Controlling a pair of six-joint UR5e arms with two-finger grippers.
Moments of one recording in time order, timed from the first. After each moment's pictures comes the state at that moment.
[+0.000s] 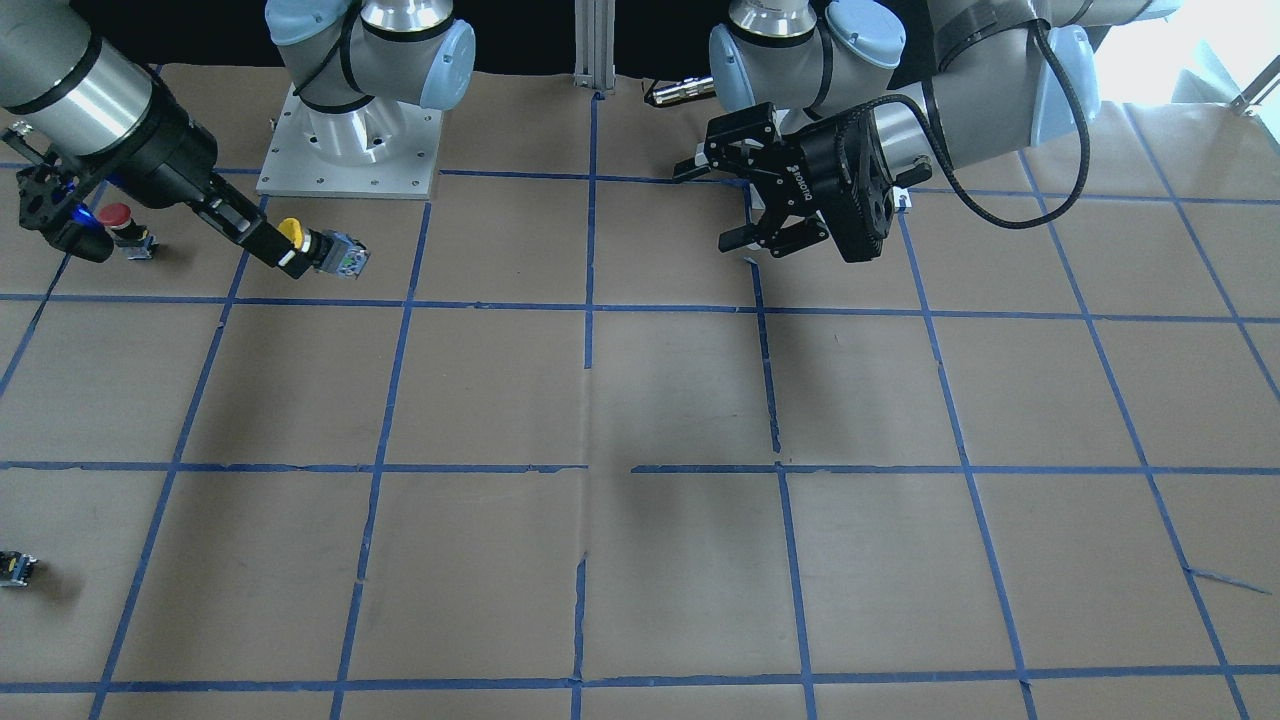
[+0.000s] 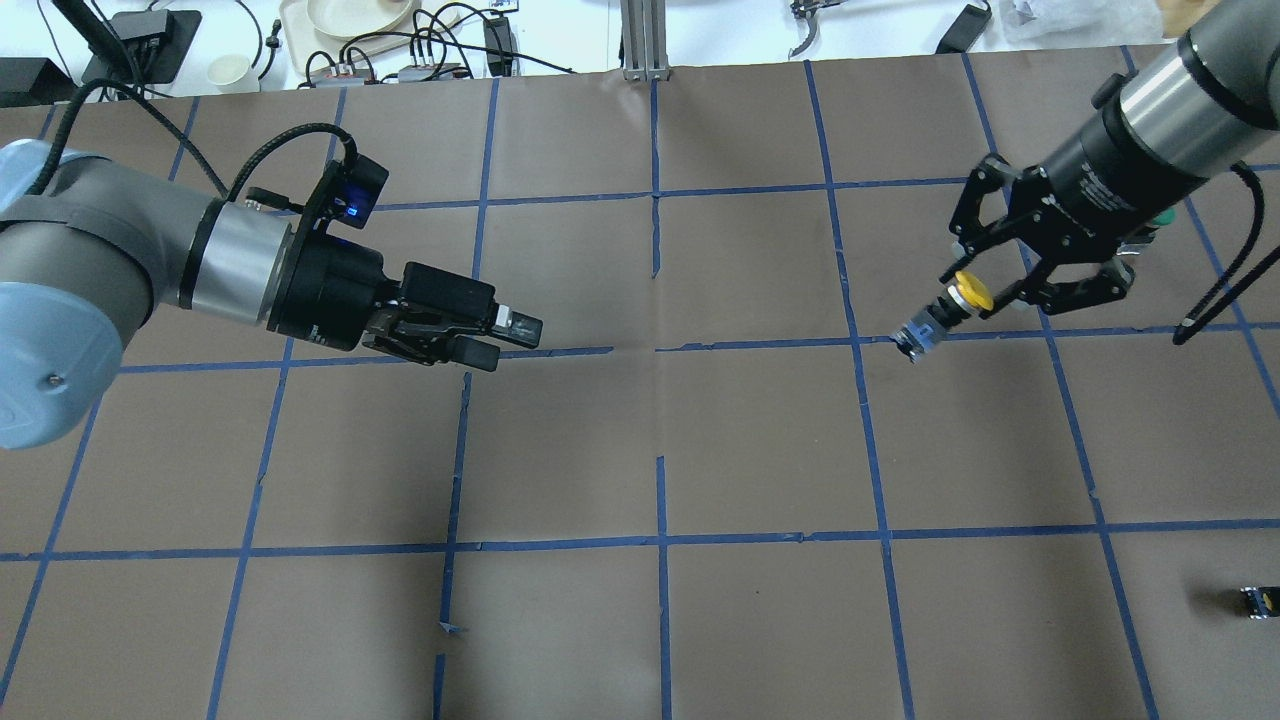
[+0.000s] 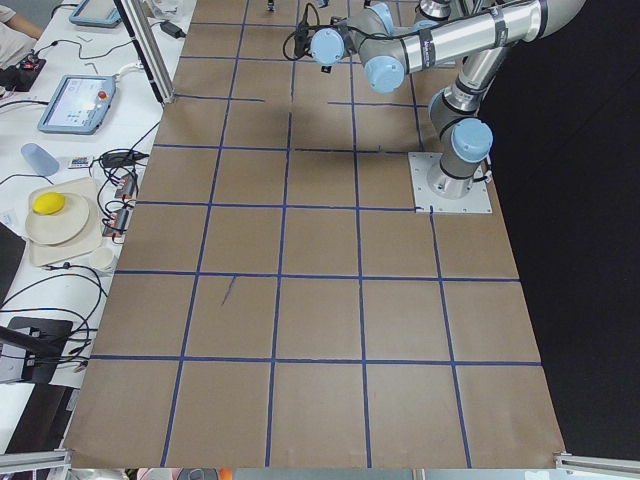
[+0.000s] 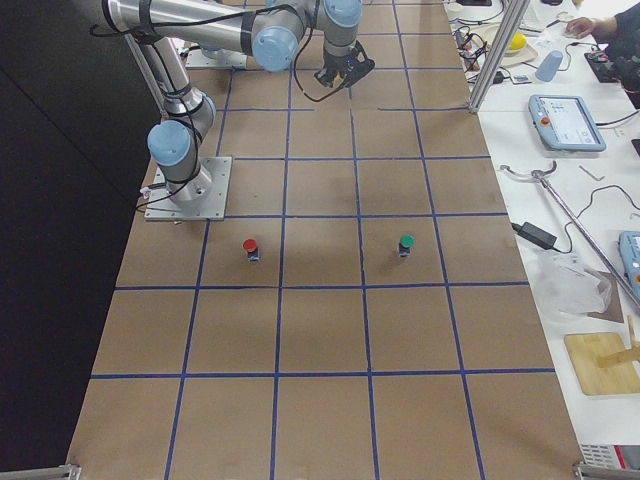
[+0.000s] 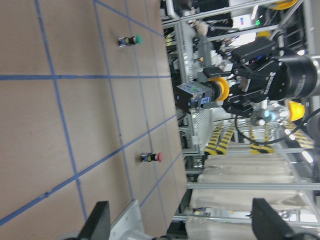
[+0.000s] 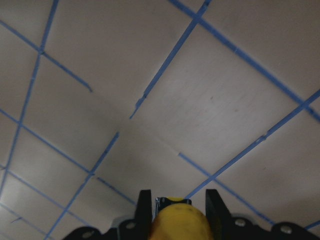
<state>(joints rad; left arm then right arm) -1.38 -1.44 -1.95 -1.67 0.76 0.57 1.29 -1.66 1.79 -1.55 -1.34 0.36</state>
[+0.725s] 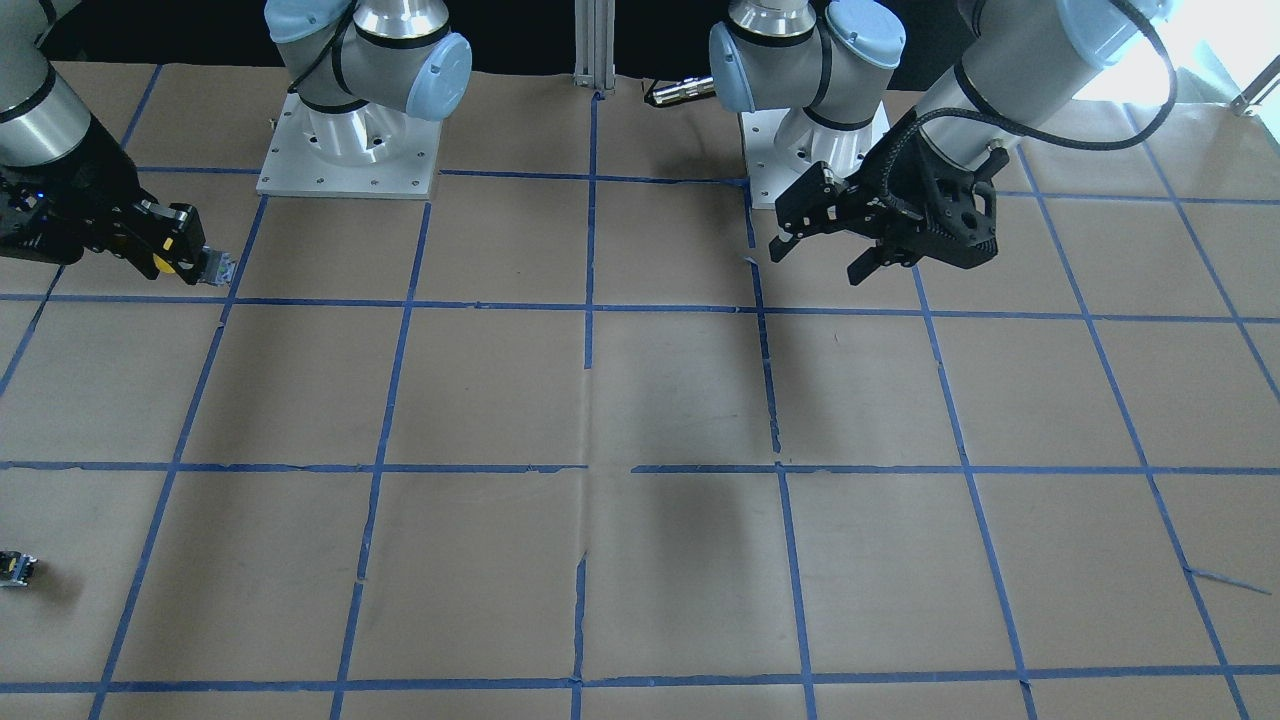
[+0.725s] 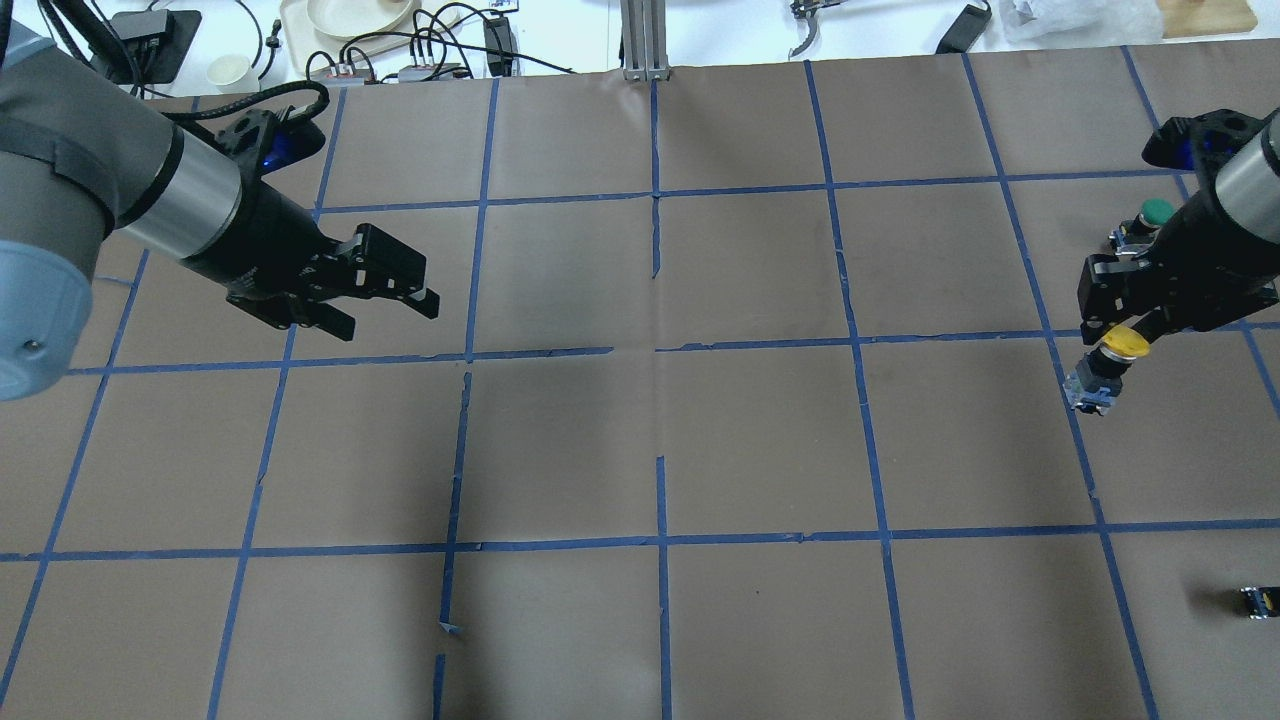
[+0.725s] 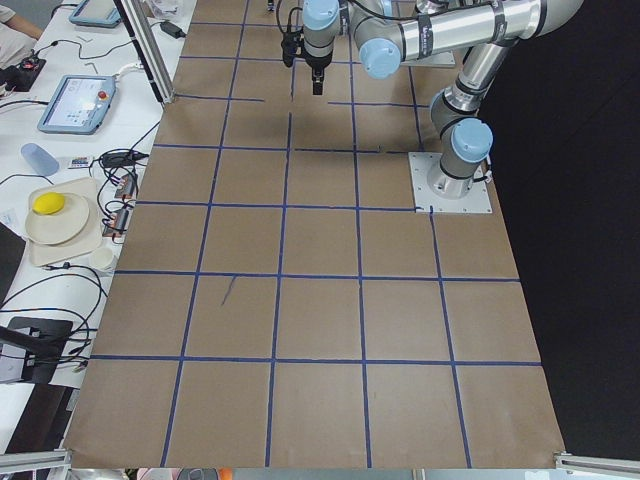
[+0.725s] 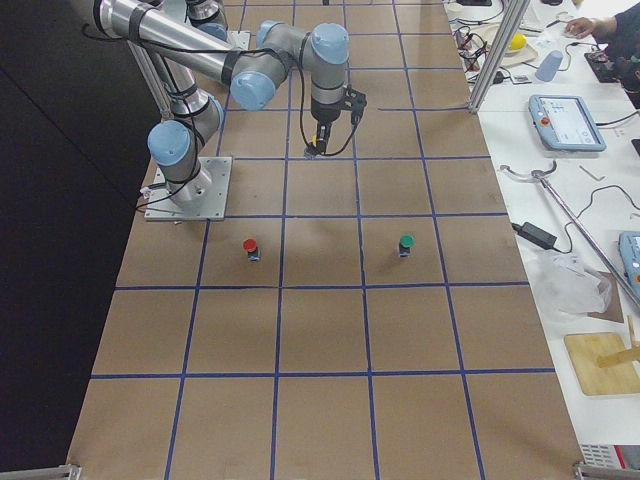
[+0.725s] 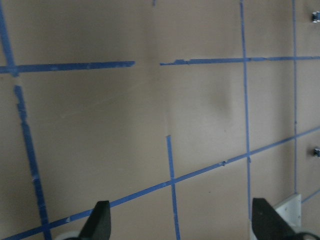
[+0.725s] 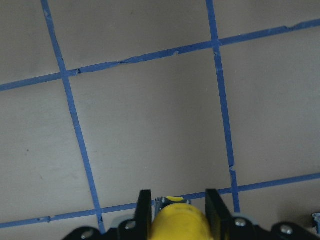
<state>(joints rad) -1.42 -1.45 -1.82 -1.46 1.28 0.15 1.15 -1.71 1.93 -1.78 -1.55 -0.33</state>
